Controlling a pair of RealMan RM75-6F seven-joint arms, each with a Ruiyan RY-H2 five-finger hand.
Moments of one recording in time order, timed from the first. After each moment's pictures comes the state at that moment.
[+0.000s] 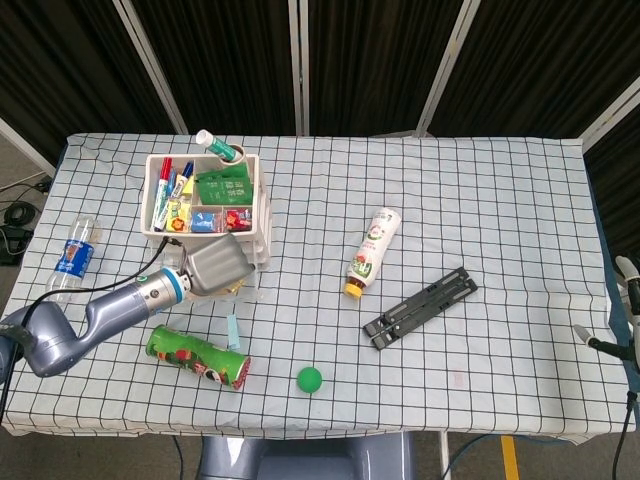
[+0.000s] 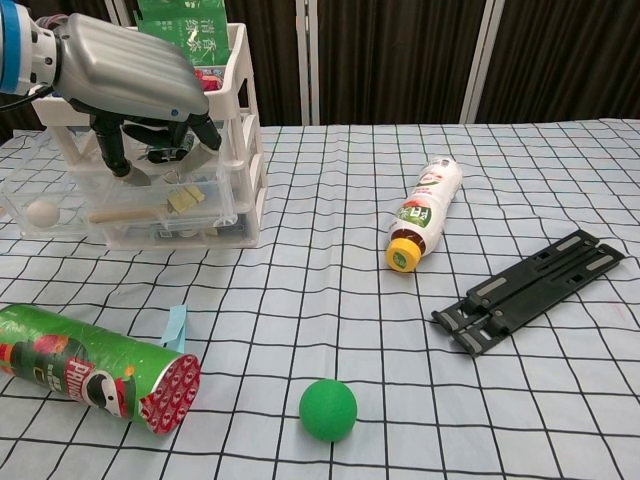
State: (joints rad) left arm -1.09 -1.05 -0.04 -1.62 1.57 0.56 0.29; right arm 0.09 -1.11 0.18 -1.45 -1.37 1.45 0.36
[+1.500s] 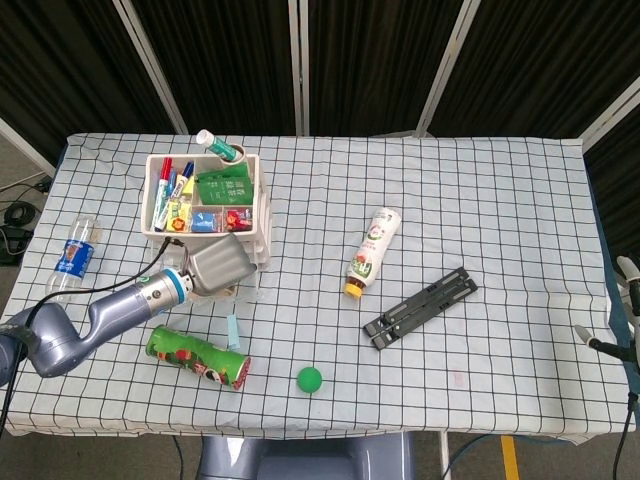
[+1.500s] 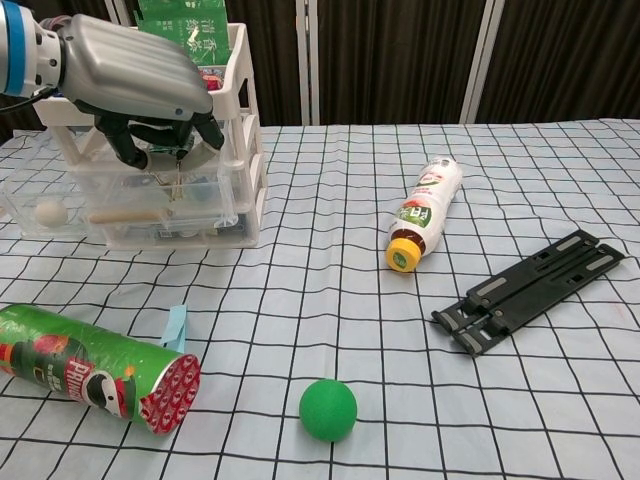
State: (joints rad) left arm -1.09 -1.06 -0.04 -1.62 1.56 0.60 0.30; right arm 0.09 -1.11 0.18 -1.46 -1.38 1.47 0.36
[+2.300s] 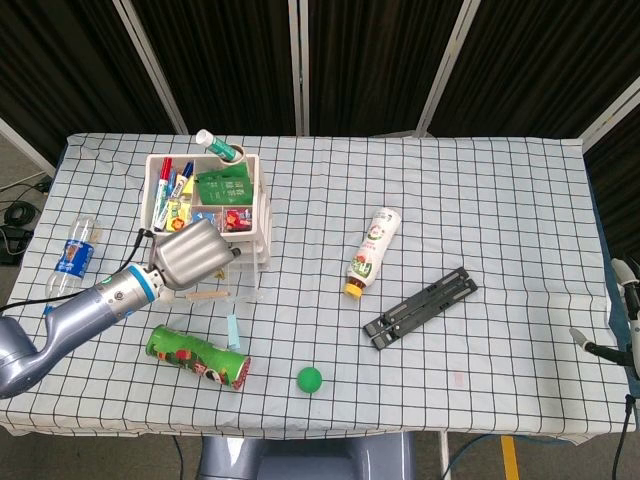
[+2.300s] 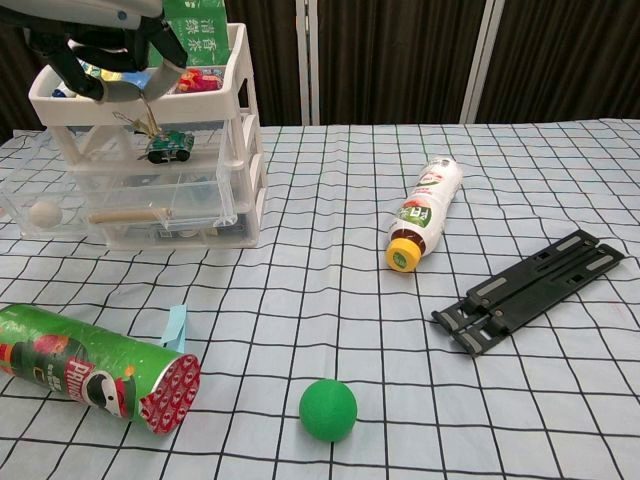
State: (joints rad) left arm -1.01 -0.87 -0.07 -1.78 1.55 0.74 0.30; right arm 0.08 -1.09 0.17 -1.49 -1.43 1.50 0.37
